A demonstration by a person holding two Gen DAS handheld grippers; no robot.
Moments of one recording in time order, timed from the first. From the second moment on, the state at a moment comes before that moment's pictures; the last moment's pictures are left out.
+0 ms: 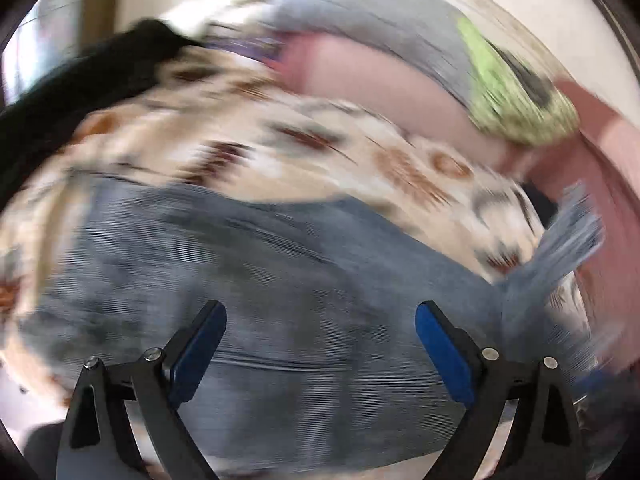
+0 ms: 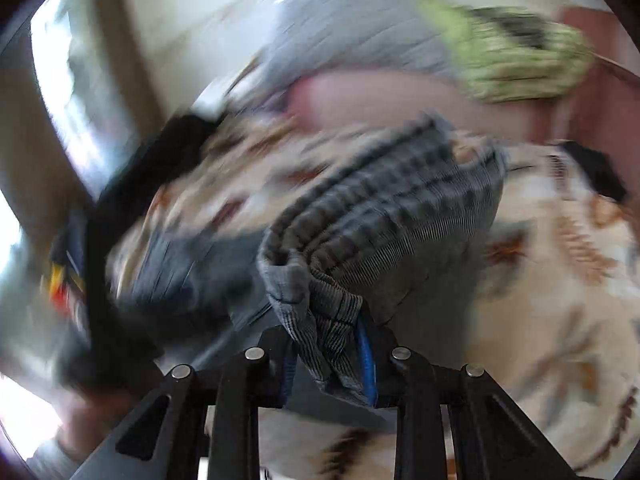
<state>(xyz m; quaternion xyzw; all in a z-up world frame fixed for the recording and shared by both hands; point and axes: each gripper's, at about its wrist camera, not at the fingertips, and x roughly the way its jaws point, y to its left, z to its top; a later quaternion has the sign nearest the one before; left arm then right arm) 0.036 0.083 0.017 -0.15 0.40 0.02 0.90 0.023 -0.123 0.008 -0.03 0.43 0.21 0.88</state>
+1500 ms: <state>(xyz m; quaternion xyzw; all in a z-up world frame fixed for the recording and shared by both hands) 0.057 -0.038 -0.037 0.01 0.48 -0.07 0.88 0.158 -0.269 -0.054 0.14 0.50 0.16 0.84</state>
